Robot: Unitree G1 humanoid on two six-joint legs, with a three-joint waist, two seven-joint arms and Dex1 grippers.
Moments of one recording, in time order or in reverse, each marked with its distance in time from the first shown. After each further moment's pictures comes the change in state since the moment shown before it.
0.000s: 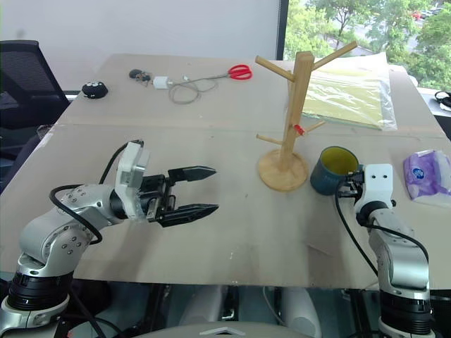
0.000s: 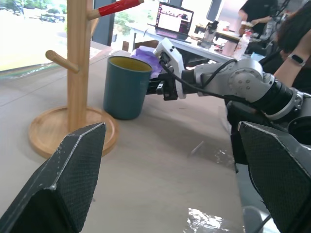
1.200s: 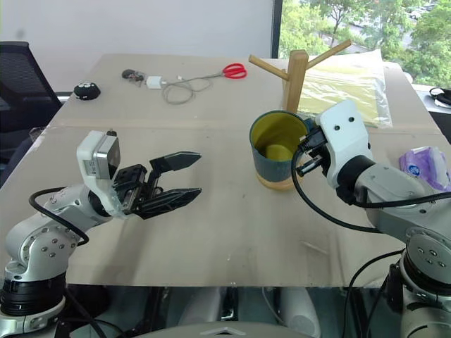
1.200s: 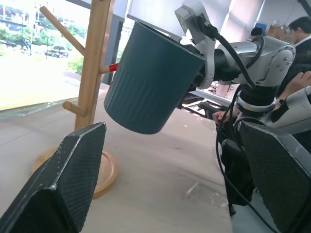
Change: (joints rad) left arm 0.048 -0.025 0.129 -0.027 -0.176 0.011 0.070; right arm -0.578 -0.199 0.033 -0.489 0.710 0.808 -0.334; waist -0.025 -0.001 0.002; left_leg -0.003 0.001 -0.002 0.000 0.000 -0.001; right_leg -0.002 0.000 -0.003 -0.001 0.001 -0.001
